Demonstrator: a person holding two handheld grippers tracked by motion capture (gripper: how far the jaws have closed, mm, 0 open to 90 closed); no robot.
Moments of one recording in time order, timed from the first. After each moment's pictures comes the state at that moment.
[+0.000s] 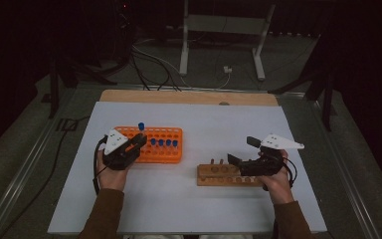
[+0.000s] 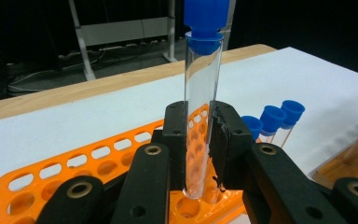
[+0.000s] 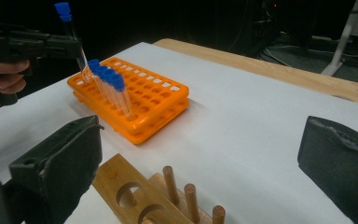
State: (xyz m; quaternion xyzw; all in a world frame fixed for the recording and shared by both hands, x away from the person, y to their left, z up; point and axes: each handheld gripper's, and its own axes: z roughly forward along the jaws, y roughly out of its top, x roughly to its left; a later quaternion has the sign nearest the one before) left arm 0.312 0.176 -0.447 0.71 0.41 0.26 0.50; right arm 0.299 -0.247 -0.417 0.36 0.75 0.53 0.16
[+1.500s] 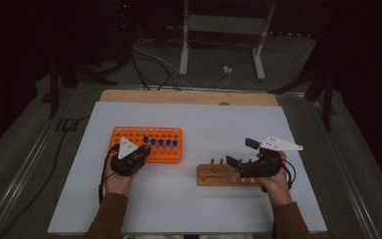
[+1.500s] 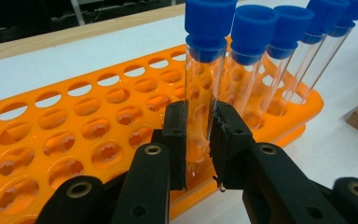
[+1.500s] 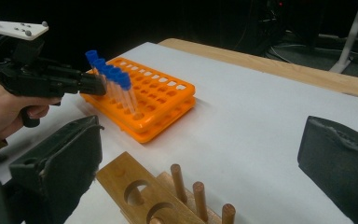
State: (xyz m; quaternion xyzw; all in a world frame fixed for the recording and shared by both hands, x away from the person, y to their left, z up) left arm 0.319 0.167 -0.493 0.76 0.42 0.24 0.43; right arm 0.296 -0.244 -0.421 0.36 0.75 0.54 0.15
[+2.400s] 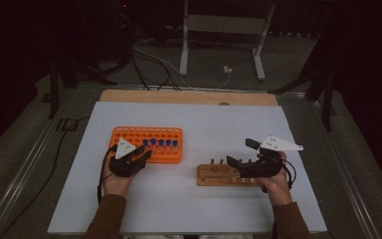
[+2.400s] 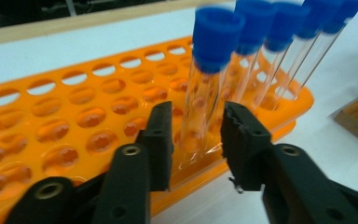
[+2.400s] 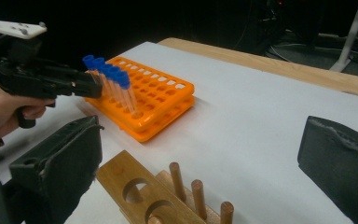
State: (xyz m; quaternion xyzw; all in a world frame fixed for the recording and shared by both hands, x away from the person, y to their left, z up) left arm 0.315 0.174 -0.490 0.75 0.43 0.22 0.45; right arm 0.296 -0.247 -0.422 0.36 0.75 0.54 0.15
